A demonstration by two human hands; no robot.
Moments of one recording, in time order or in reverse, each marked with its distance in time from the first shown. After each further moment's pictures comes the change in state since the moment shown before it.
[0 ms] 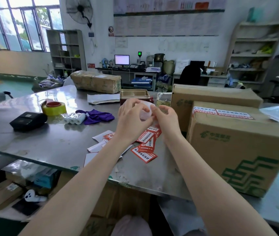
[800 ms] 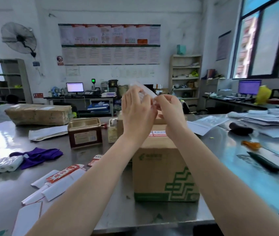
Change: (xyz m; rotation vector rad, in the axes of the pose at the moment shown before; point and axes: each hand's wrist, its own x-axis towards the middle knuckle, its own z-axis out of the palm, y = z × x) left_hand 0.056 0.174 0.059 0.134 0.294 0.385; right_hand -0.006 -0.118 -0.149 0.056 0.259 -0.233
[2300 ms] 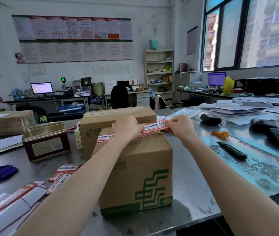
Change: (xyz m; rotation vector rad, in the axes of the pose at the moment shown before) left_hand 0.004 0.048 0.088 -0.208 -0.797 -0.295; right_hand 0.050 0.062 -0.142 -0.629 0.192 0.093
